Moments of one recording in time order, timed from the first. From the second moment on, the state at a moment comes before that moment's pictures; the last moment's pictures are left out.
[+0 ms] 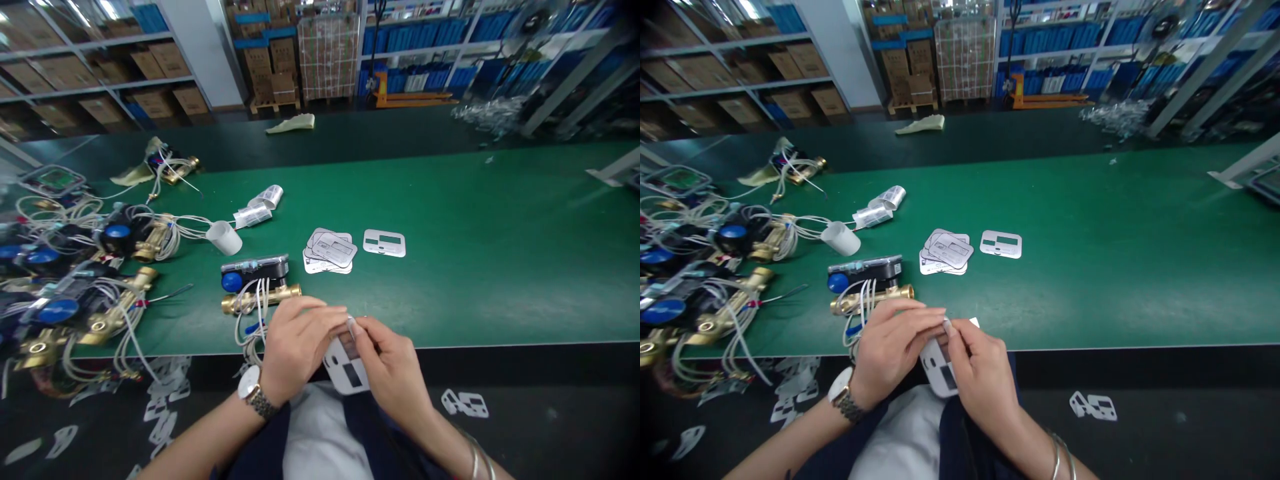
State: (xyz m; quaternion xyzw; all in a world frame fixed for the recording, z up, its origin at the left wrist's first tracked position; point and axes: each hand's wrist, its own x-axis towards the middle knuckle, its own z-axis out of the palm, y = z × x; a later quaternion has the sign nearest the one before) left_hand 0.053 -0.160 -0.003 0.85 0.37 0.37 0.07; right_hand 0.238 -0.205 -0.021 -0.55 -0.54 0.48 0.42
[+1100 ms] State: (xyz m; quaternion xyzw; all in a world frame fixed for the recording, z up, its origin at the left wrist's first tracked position) left_hand 0.067 -0.170 -0.001 0.52 0.45 0.32 0.65; right_hand 0.316 -0.198 -0.017 -0.66 -0.44 0.36 0.50
